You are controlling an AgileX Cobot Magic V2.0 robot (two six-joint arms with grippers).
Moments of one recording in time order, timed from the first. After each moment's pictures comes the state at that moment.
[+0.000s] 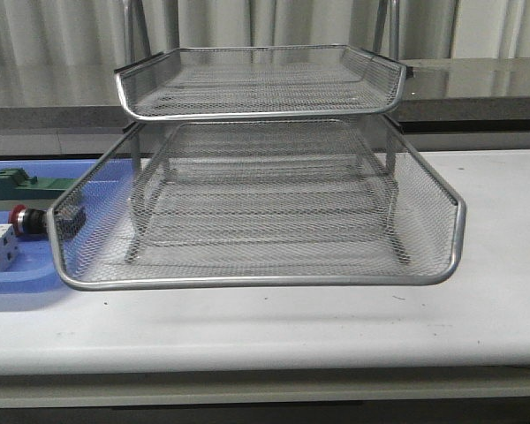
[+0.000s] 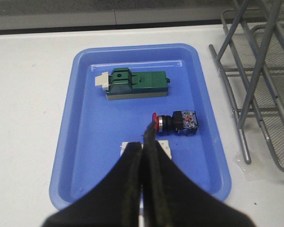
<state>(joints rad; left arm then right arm) -0.03 1.01 -0.86 0.03 0.54 -0.06 0.09 0.49 -0.69 0.04 1.09 0.04</state>
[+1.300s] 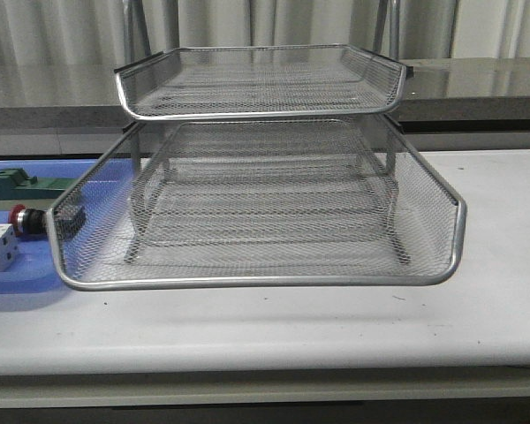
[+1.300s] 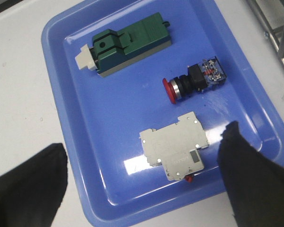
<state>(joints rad) -0.03 1.45 -1.19 0.02 0.75 0.37 0.09 0.49 -0.69 0.04 1.09 0.04</state>
